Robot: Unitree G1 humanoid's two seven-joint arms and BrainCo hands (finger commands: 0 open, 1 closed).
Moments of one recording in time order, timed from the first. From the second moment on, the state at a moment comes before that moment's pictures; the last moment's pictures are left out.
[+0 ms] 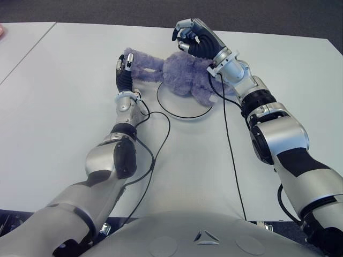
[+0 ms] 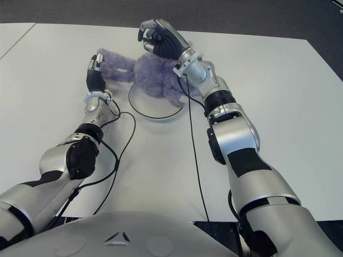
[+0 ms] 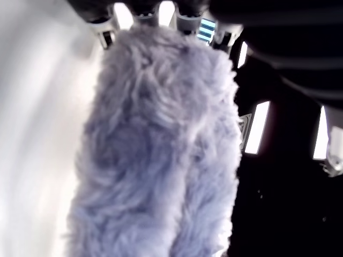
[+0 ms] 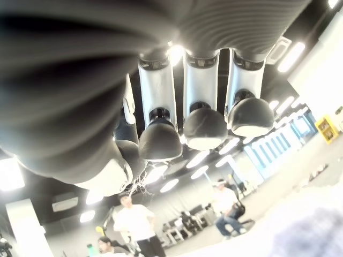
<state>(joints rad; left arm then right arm) -0.78 -0.02 0.53 1.24 -0.04 -0.44 0.09 -1.08 -0.26 0.25 1.17 -0.42 -0.86 0.01</state>
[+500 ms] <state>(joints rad) -0.79 -0.02 0.54 1.24 -0.04 -0.44 0.09 -1.07 -0.26 0.26 1.19 -0.44 -0.86 -0.04</state>
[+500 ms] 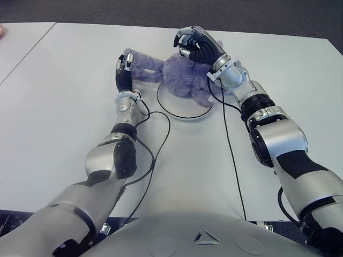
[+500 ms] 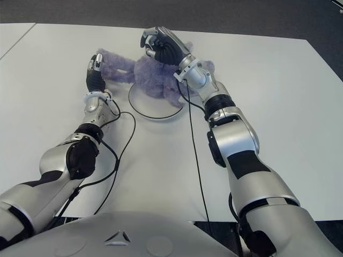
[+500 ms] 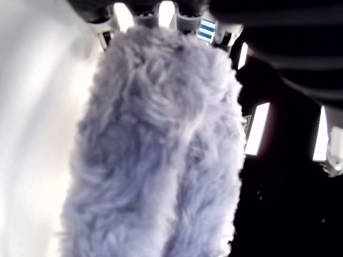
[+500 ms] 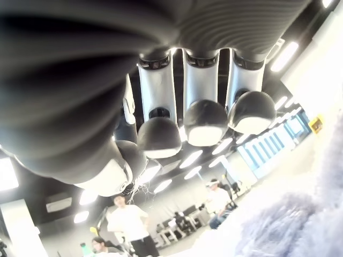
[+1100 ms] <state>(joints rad) -0.79 -0.02 0.53 1.24 -0.04 -0.44 0.10 -1.10 -0.26 0.26 1.22 -0.44 -0.83 -0.04</state>
